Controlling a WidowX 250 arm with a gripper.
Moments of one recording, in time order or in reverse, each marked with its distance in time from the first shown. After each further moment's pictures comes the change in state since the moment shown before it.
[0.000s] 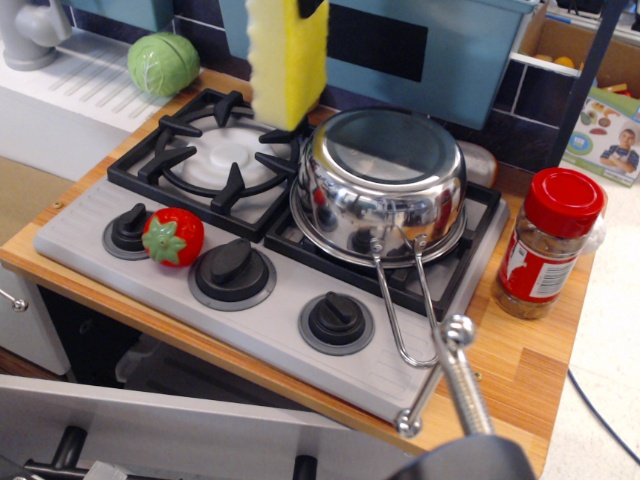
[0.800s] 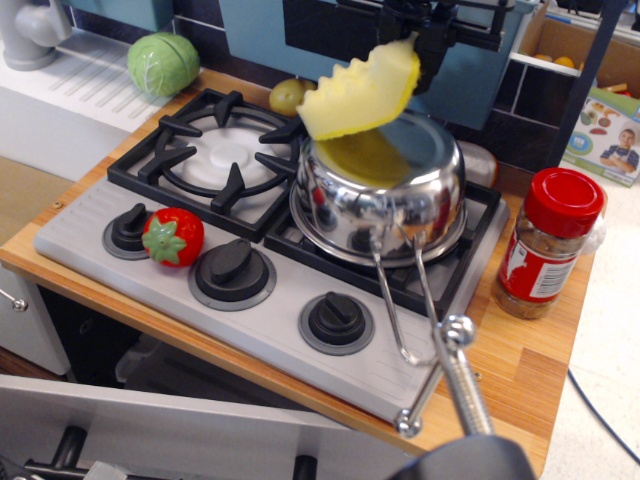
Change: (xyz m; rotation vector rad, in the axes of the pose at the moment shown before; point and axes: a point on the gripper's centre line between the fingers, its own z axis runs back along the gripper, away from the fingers) arm -0.004 -0.069 -0.043 0.111 -0.007 -0.056
